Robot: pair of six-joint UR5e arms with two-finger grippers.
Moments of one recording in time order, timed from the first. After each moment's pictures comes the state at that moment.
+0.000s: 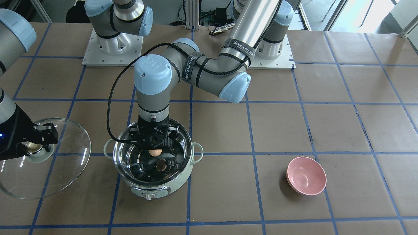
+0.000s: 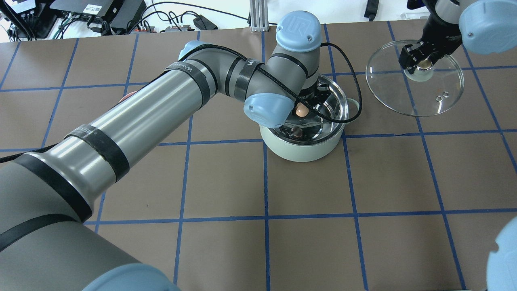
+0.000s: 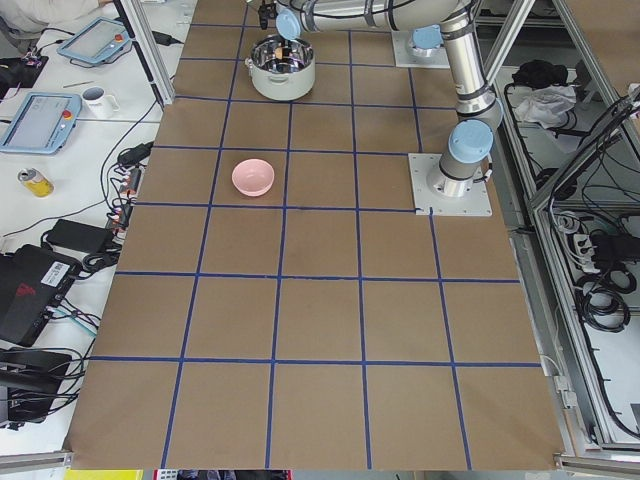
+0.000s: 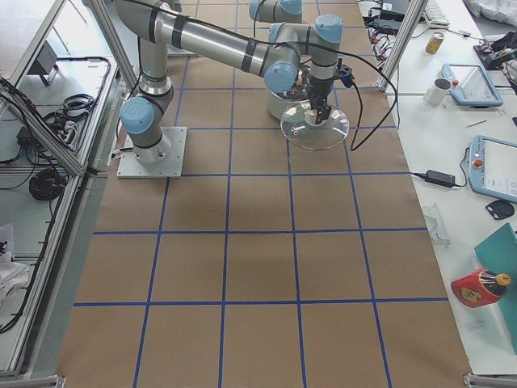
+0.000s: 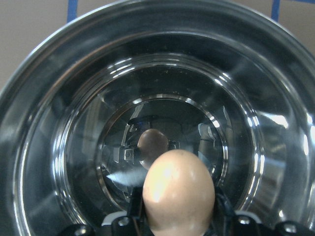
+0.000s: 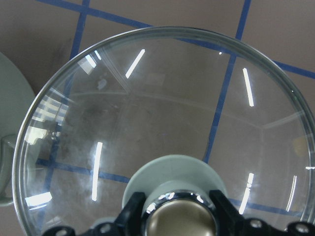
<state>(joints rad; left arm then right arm) -2.08 -2.15 -1.37 -1.03 1.53 -0.60 1.35 -1.30 1.53 -1.89 -1.63 -0.48</state>
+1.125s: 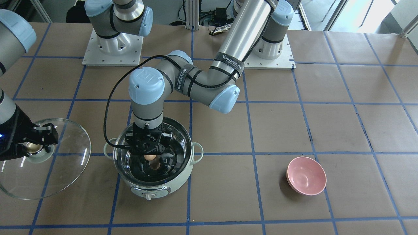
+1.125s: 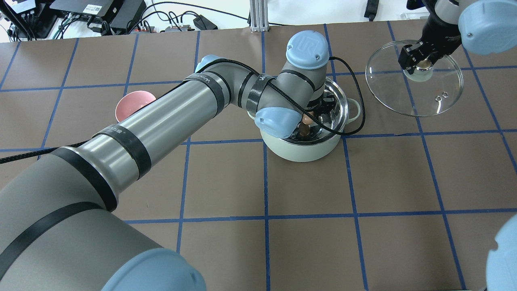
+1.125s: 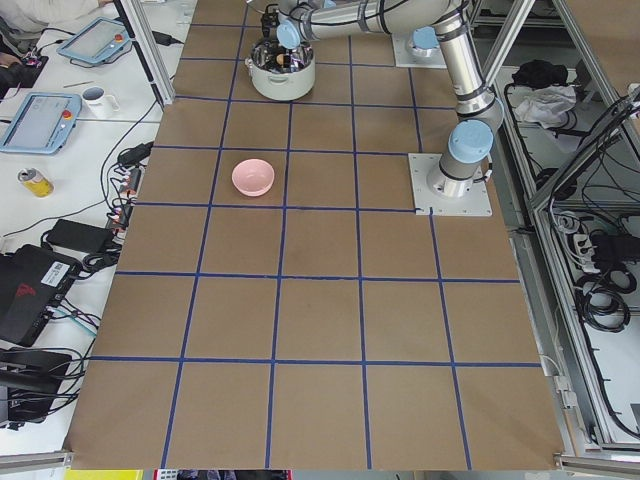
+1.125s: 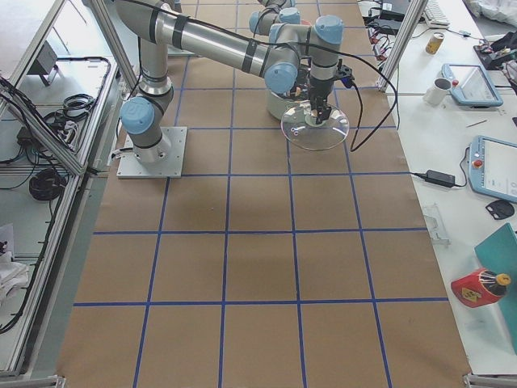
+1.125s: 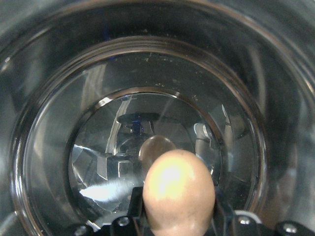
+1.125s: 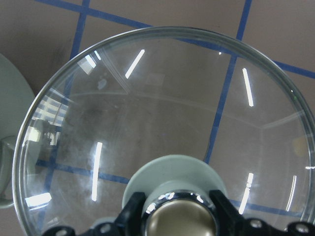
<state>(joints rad) -2.10 -2.21 -1.38 -0.96 1.53 -0.58 1.35 -1.30 1.53 -1.89 -1.63 -0.48</state>
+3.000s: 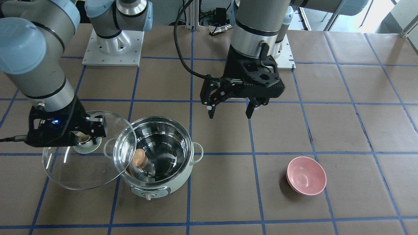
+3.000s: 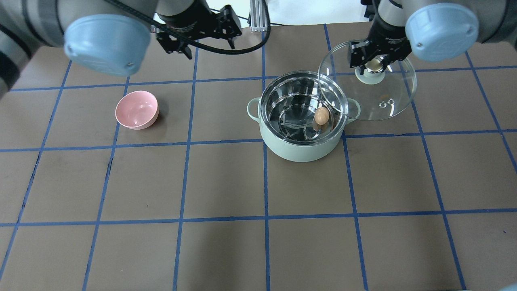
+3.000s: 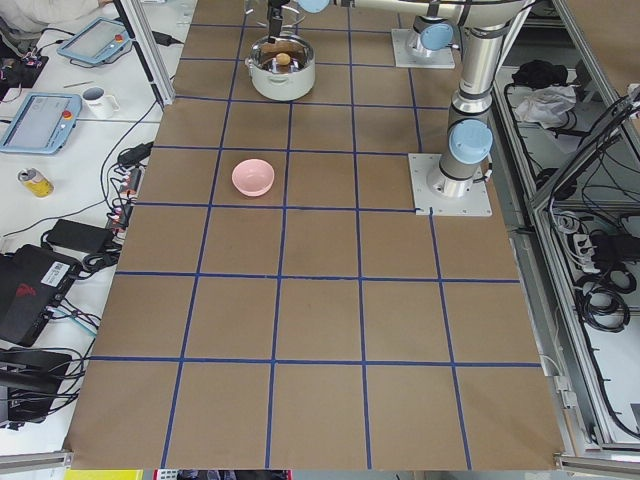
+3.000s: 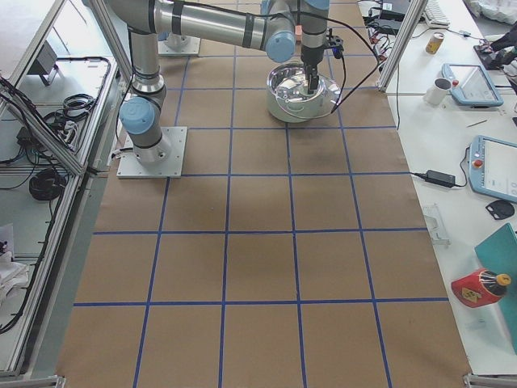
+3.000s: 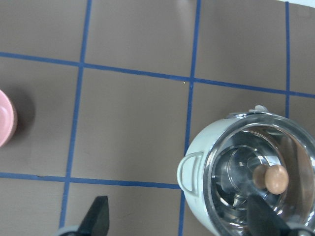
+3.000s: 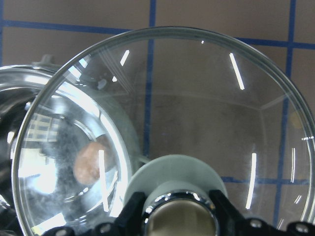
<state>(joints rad) -1.78 -1.74 -1.43 -1.25 1.51 -0.34 1.55 -1.34 1.53 -1.86 -1.61 -0.09</state>
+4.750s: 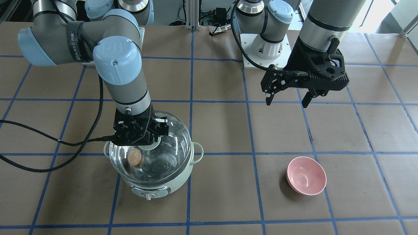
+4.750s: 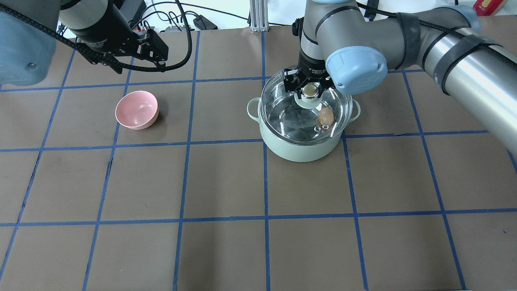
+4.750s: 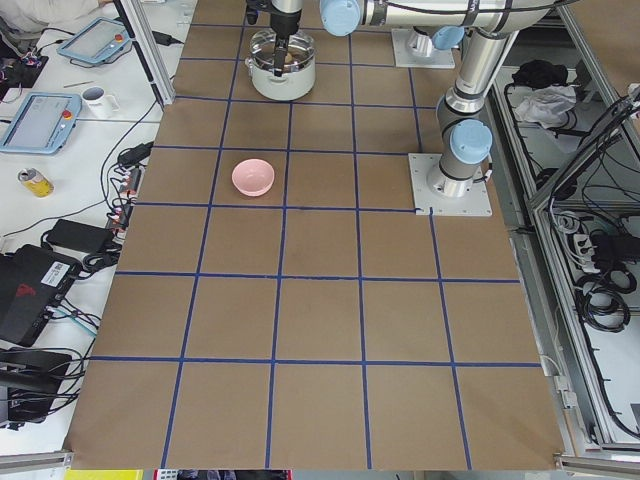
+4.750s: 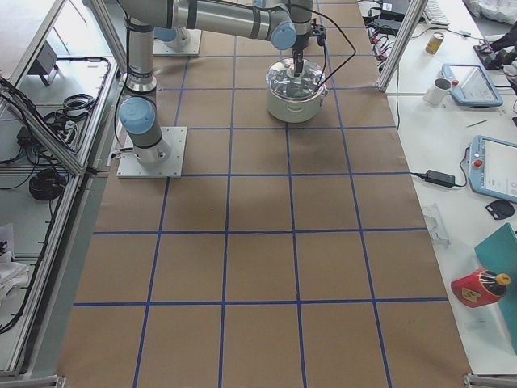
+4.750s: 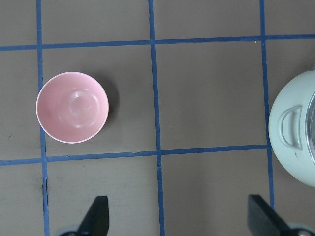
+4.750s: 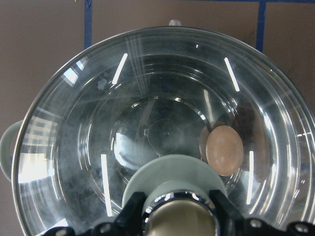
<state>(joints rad) -1.56 -1.61 -1.54 -1.38 1.53 0.04 1.77 -1.27 1.56 -1.92 -1.57 0.16</state>
